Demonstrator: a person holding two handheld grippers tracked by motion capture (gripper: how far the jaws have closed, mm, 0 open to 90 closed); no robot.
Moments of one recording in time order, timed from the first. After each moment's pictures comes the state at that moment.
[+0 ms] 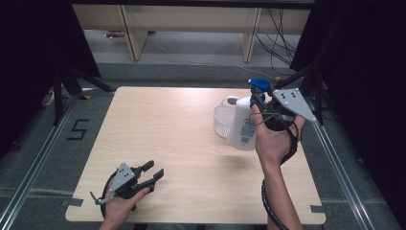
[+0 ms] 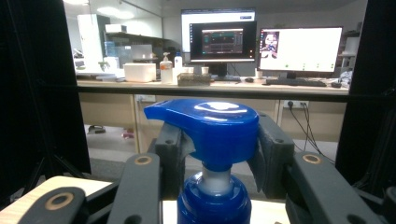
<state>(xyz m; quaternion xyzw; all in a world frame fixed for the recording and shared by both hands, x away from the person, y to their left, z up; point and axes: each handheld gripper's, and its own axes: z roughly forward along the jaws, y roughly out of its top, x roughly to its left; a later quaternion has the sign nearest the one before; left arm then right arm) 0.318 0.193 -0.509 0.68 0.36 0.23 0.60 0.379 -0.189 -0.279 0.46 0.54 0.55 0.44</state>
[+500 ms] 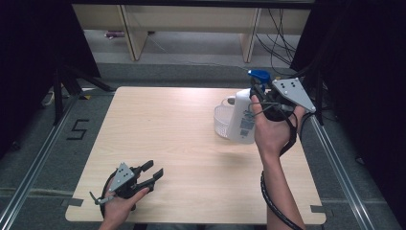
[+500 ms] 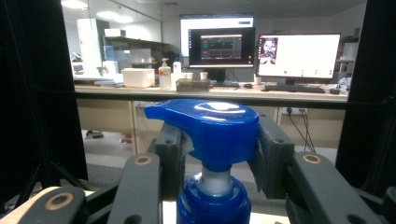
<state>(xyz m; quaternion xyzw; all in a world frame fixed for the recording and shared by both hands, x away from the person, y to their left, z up) 0.318 0.194 -0.509 0.68 0.35 0.23 0.60 0.393 -0.186 -0.265 0.45 0.54 0.55 0.45</state>
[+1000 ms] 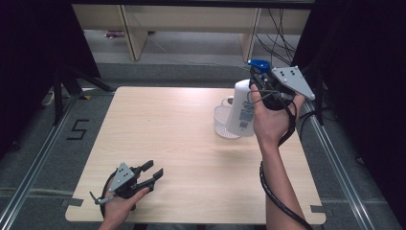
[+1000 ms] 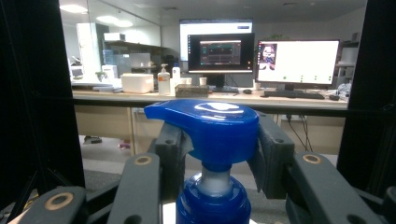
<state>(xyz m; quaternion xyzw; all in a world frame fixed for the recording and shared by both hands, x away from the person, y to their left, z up) 0.319 0.194 -0.509 0.68 0.36 0.23 0.59 0.409 -0.183 -0.249 0.45 0.53 0.55 0.46</state>
